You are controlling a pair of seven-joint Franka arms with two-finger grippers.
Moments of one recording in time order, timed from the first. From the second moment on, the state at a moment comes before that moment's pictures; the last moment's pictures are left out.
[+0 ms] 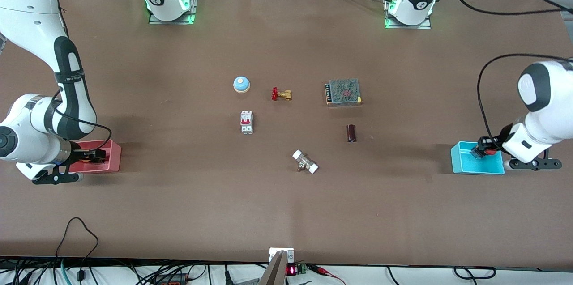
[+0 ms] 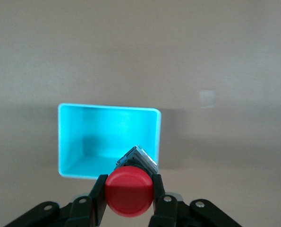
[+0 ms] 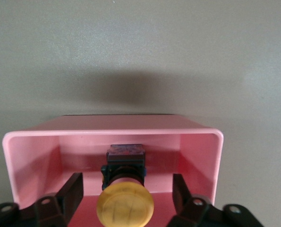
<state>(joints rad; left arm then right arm) 0.19 0.39 -0.07 -1.73 0.10 2.12 0.03 -0.06 0.75 -0.16 -1.50 -0.03 2.19 -0.25</state>
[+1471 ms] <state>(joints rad) -0.19 0.57 -0.15 -1.78 0.06 2.36 -0.64 -0.06 0.75 -0.16 -1.49 -0.03 2.19 -0.26</state>
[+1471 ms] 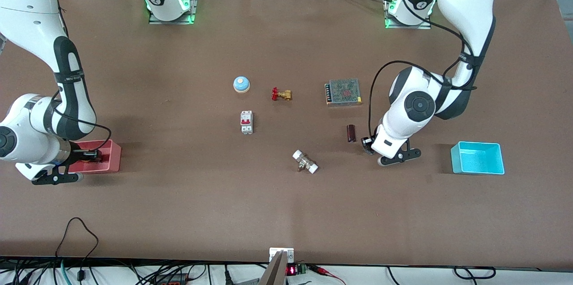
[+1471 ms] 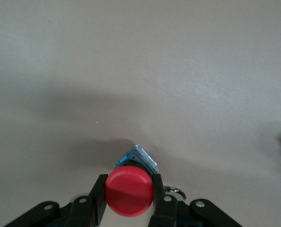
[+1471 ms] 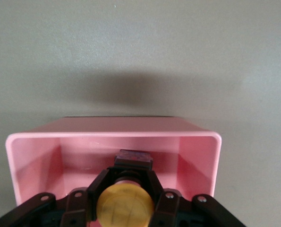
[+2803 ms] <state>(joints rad) -0.13 0.38 -0.13 -1.76 0.06 2.19 -0.54 0.21 0.50 -0.13 -1.47 0.06 1.89 -0.08</state>
